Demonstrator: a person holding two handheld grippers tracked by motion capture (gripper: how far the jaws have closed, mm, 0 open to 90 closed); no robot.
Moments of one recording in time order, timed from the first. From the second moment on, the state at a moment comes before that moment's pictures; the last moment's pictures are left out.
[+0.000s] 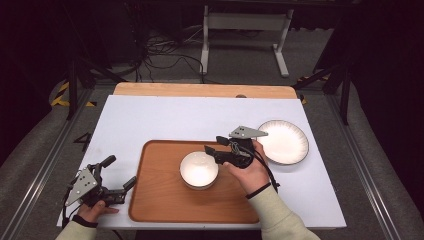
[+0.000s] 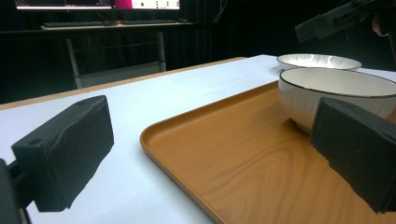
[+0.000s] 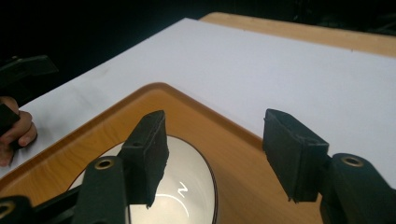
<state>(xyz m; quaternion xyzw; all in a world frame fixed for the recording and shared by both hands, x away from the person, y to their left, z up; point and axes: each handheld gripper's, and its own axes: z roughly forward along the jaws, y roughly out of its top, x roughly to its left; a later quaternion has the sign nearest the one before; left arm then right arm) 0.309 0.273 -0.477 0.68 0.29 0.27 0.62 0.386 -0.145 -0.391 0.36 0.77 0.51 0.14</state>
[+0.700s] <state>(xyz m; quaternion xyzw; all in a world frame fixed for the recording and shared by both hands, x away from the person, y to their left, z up) 0.309 0.272 -0.477 0.68 0.29 0.28 0.62 0.372 -0.149 -0.381 0.23 0.76 0.58 0.20</state>
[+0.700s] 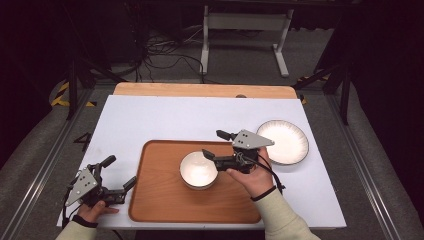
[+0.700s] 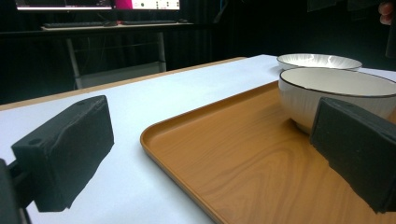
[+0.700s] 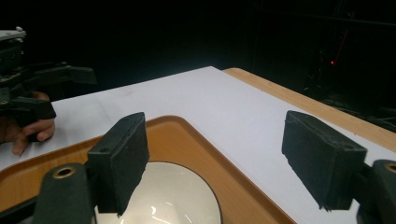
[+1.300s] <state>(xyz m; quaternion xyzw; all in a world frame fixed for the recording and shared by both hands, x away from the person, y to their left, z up) 0.309 0.272 -0.477 0.68 0.29 0.28 0.62 0.362 -0.169 -0.378 0.21 0.74 0.60 0.22</state>
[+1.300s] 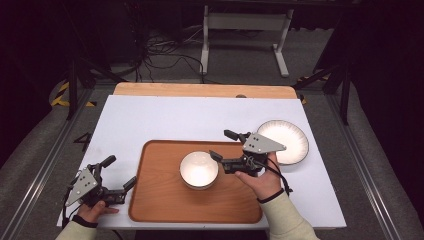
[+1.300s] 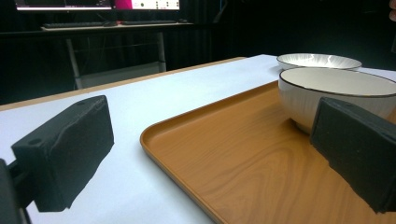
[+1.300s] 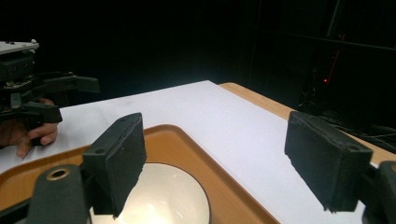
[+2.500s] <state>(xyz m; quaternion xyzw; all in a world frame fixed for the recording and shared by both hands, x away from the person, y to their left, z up) 0.309 0.272 -0.477 0.68 0.29 0.28 0.62 0.348 -0.270 -0.377 0.27 0.70 0.60 0.27</state>
